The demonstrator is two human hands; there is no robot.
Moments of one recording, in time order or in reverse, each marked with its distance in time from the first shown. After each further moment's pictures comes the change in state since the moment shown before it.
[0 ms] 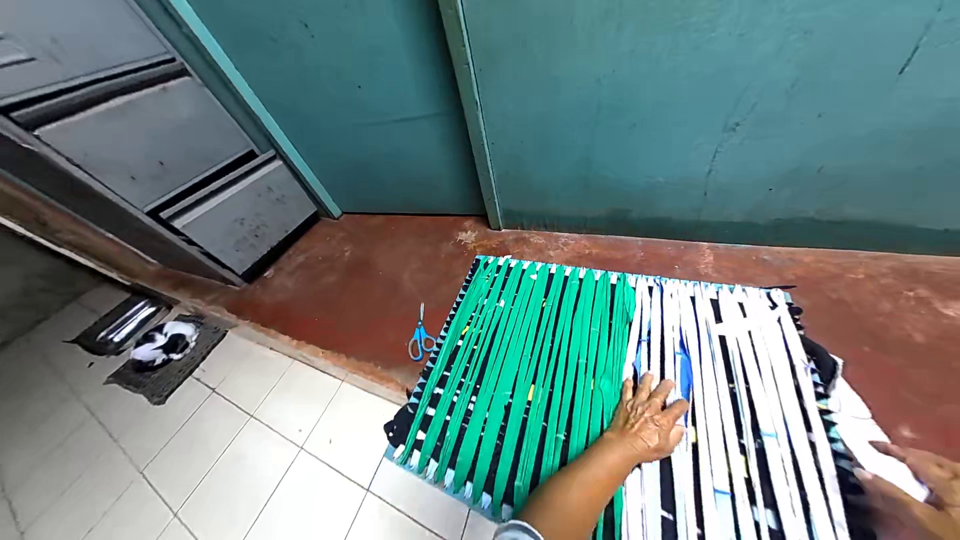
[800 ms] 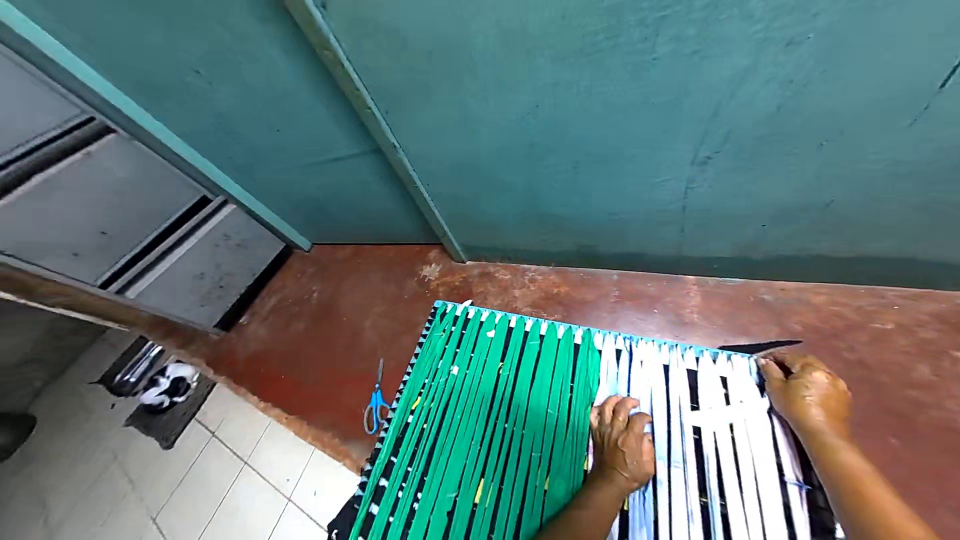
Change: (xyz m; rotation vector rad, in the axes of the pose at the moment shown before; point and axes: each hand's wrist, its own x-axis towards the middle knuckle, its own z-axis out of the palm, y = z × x) left_hand 0.131 -0.041 0.023 0.036 0.620 -0.142; right_hand 0.287 -0.045 0.015 0.052 0.195 0.101
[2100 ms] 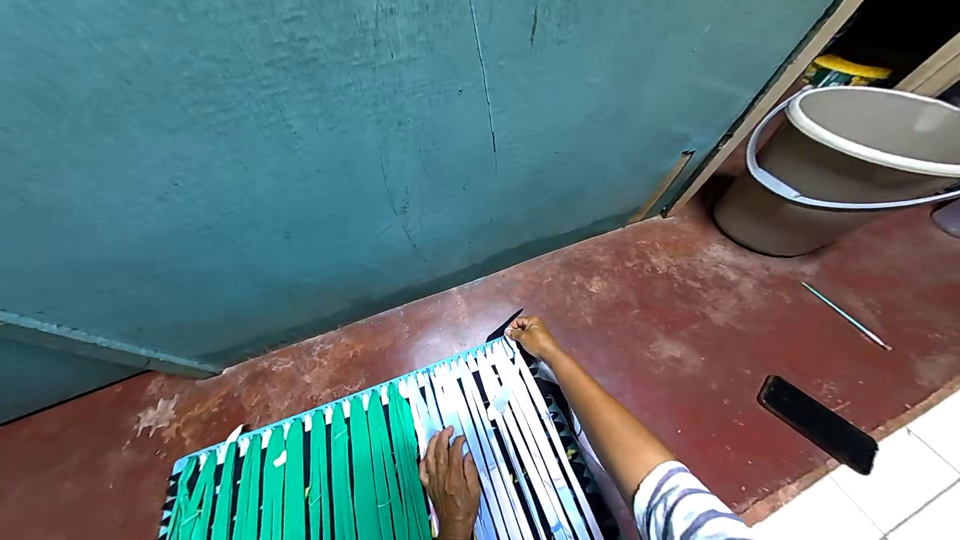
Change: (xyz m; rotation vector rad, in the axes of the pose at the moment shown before) left_hand -0.001 -0.002 0.004 0.111 -0.009 0.060; right_hand 0.044 0.017 -0.026 0.343 -0.268 0.184
